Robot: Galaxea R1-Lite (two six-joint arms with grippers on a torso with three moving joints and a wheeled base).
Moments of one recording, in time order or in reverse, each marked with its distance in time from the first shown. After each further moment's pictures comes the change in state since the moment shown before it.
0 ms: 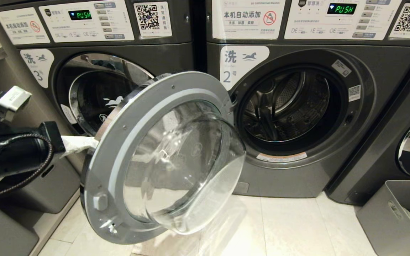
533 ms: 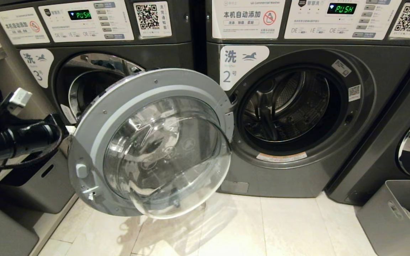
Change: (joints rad) left arm 0.220 0.290 -0.119 -0.168 0.024 0.054; right arm 0.000 0.000 0.000 0.000 0.000 0.000
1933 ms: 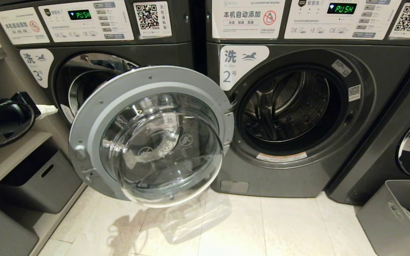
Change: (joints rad) left arm 0.125 0.000 -0.131 -0.015 0.034 -0.007; right arm 0.000 0.000 0.000 0.000 0.000 0.000
